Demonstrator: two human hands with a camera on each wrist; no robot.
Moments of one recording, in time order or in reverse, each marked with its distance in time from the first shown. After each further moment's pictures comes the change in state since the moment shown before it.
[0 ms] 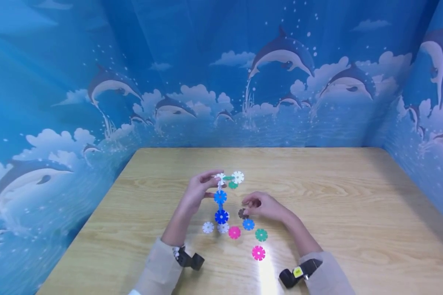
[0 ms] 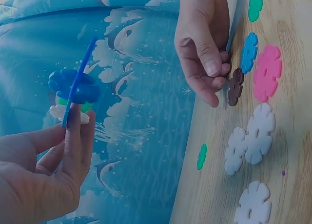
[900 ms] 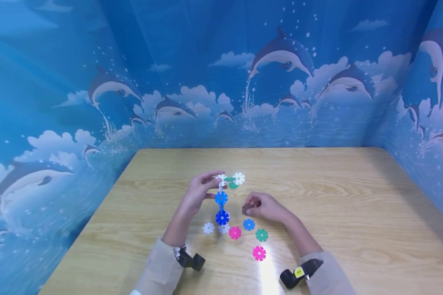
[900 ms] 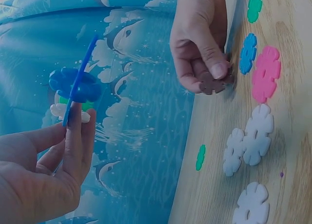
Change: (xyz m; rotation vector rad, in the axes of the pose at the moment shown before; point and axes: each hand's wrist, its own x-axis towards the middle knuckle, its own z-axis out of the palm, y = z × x) left_hand 0.001 -0.002 0.000 0.000 -0.026 -0.001; right_hand 0.001 -0.001 0.000 0.020 -0.002 -0.034
